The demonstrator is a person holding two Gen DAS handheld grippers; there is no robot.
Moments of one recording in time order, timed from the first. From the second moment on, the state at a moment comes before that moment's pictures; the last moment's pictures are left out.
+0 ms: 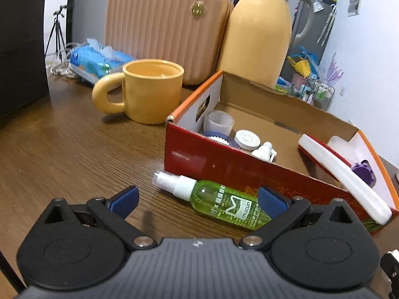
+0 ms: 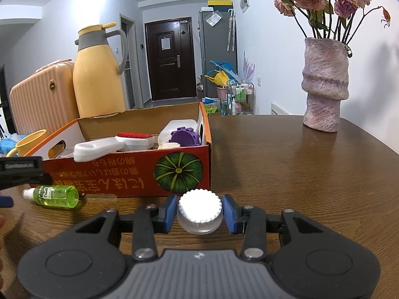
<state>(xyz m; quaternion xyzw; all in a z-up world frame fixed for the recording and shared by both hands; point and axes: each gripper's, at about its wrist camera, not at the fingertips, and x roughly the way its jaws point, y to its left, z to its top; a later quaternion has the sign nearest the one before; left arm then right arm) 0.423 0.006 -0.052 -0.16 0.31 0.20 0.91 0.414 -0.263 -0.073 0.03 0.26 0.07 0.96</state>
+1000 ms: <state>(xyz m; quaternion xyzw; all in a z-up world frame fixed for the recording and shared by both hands) 0.412 -0.006 -0.073 -0.10 0.37 0.22 0.90 0.412 -0.262 -0.073 0.02 0.26 0.07 0.96</state>
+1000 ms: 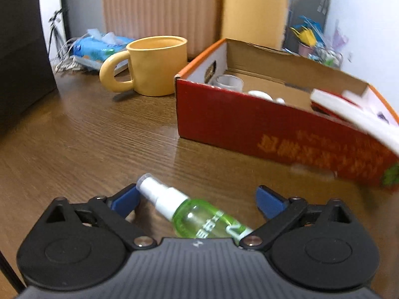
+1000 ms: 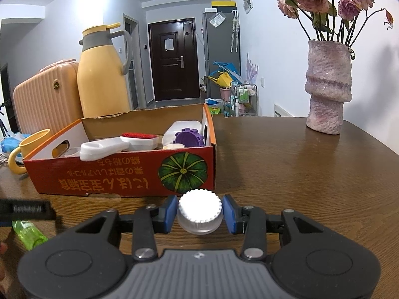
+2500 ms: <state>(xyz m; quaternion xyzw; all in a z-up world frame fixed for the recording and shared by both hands) 0.312 0.000 -0.070 -0.02 0.36 0.04 0.93 0.351 -0.251 -0.068 0.01 0.23 0.09 0.97</state>
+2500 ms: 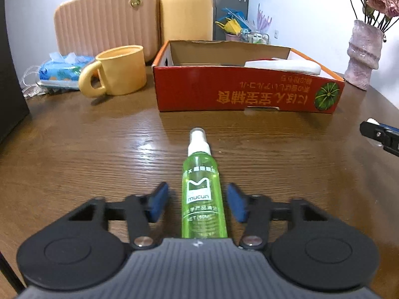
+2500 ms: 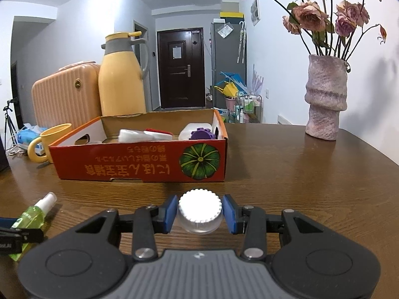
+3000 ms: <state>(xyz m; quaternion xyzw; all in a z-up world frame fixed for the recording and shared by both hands) 0.306 0.014 -0.058 -0.05 0.34 0.05 0.94 0.334 -0.242 -0.067 0.01 0.22 0.10 0.97</state>
